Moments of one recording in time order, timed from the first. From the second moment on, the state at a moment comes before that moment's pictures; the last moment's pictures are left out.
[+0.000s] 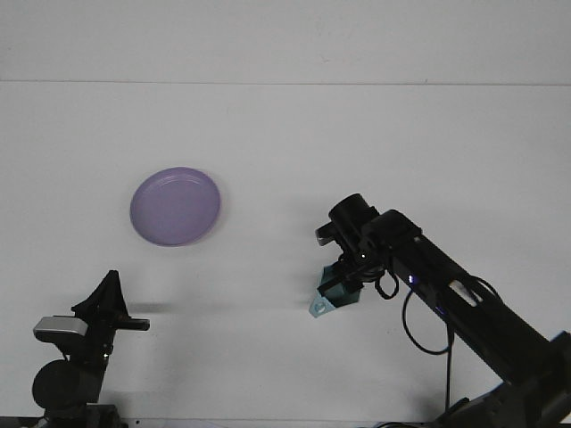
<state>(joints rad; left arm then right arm) 0.01 0.01 0.11 0.12 0.07 -0.17 0.54 1.60 1.33 -1.15 -0.05 0.08</state>
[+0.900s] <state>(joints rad) 0.01 0.16 0.31 0.06 0.37 -0.30 0.45 1.24 1.37 -0.96 -0.05 0.02</state>
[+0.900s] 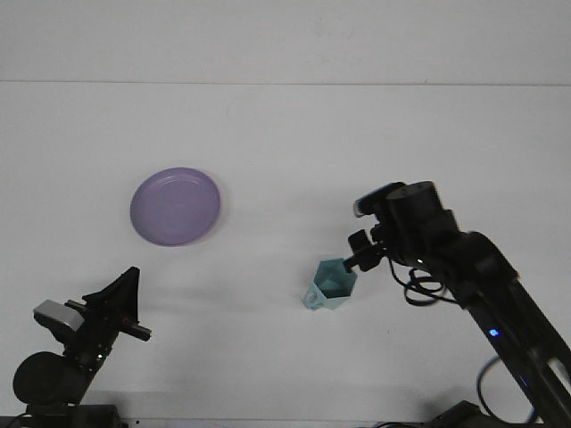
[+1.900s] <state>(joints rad) -0.65 1.51 1.48 -0.67 0.38 -0.07 0.34 0.23 0.58 -0.59 0.03 0.04</state>
